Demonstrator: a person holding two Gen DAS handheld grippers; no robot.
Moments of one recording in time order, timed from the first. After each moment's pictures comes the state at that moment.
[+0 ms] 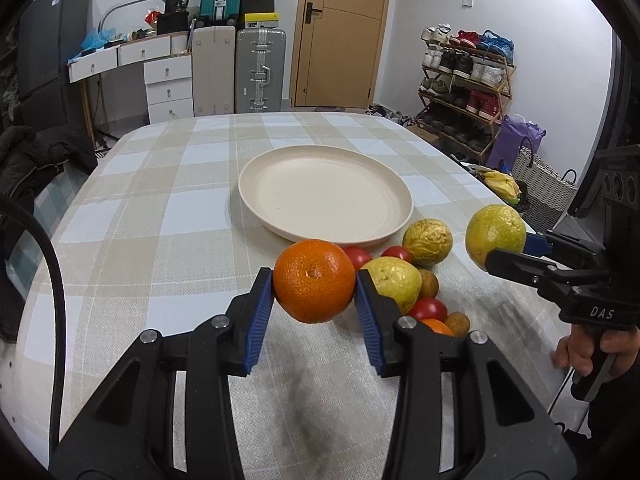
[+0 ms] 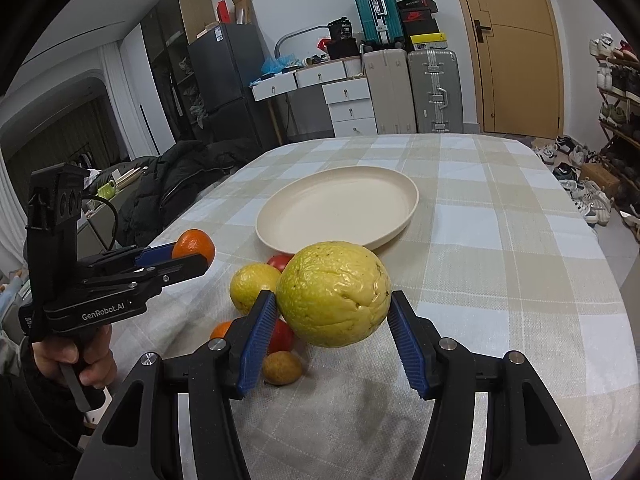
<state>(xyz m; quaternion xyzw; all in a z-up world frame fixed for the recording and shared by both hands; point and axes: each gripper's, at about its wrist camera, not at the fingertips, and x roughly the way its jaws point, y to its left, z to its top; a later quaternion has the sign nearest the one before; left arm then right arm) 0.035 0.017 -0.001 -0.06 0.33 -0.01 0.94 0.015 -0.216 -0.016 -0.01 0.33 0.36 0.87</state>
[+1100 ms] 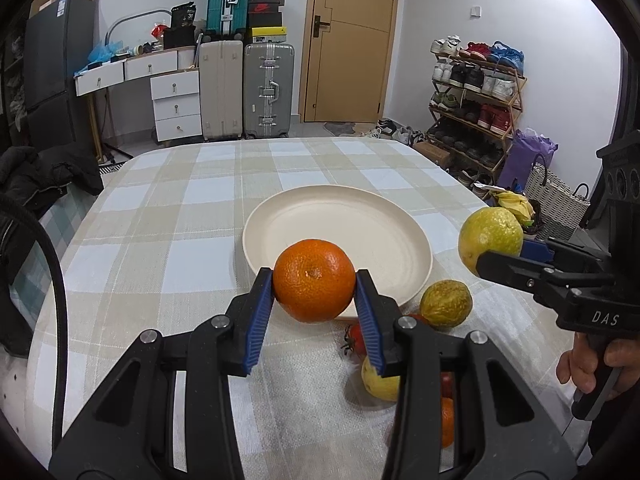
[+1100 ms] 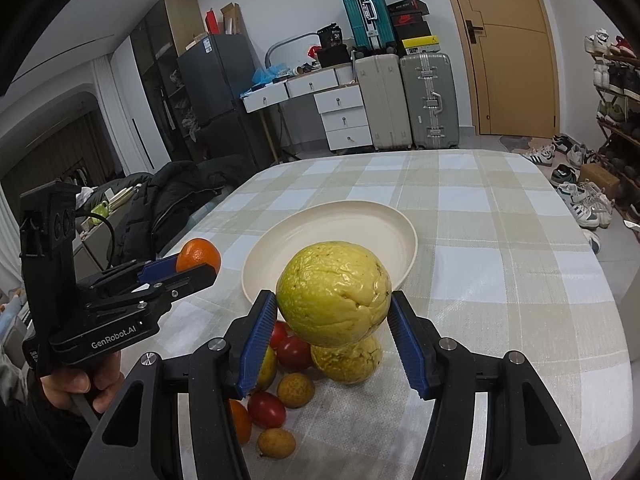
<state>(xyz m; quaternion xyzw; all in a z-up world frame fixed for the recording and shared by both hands) 0.083 0.020 0.022 -0.05 0.30 0.02 0.95 0.063 -0.196 0.005 0.01 0.34 0.35 0.88</state>
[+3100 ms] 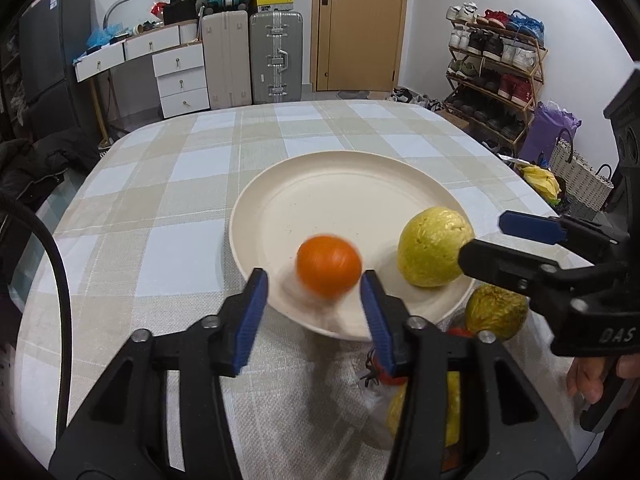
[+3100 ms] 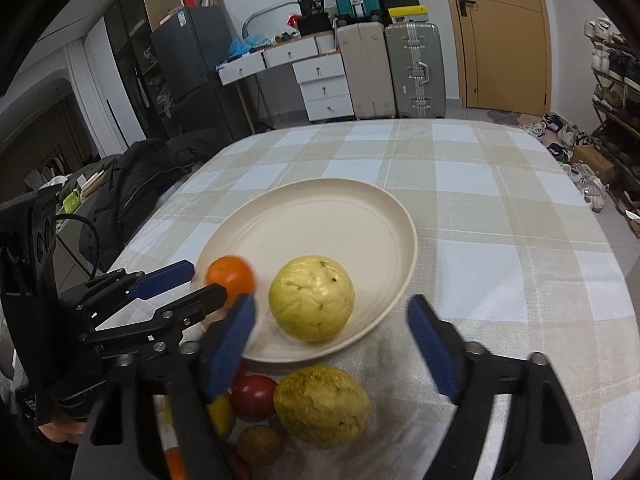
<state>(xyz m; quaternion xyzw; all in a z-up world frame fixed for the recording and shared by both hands) 0.158 0.021 -0.021 -0.04 0.36 0.04 0.93 0.109 -0.164 -0.017 -0.01 0.37 0.31 0.87</state>
